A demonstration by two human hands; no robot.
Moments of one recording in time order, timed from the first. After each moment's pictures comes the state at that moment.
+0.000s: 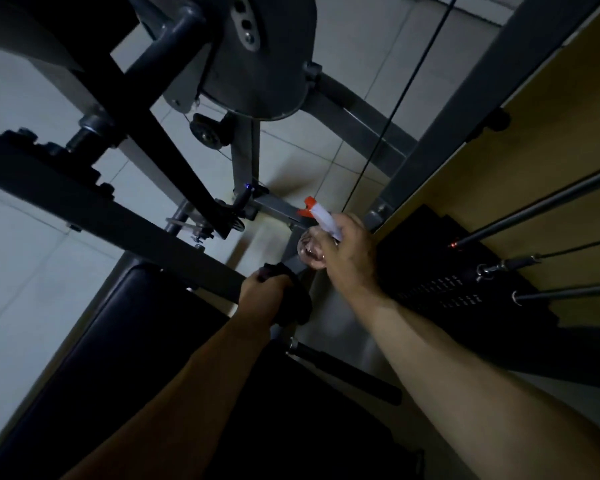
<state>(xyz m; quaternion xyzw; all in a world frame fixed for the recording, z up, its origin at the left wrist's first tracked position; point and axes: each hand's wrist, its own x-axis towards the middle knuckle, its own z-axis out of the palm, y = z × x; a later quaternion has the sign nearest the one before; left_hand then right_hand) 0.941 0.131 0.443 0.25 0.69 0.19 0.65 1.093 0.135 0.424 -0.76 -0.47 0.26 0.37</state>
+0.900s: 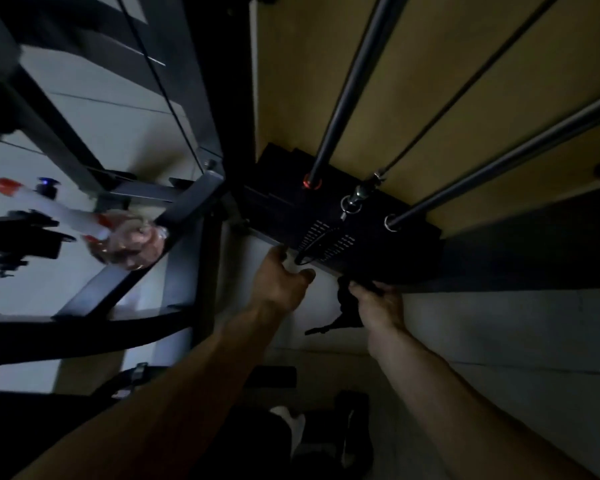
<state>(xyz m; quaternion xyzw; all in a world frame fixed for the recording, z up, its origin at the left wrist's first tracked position) 1.186 0.042 0.347 0.58 0.55 -0.04 0.60 1.292 -0.087 0.336 -0.81 0.15 0.37 0.42</state>
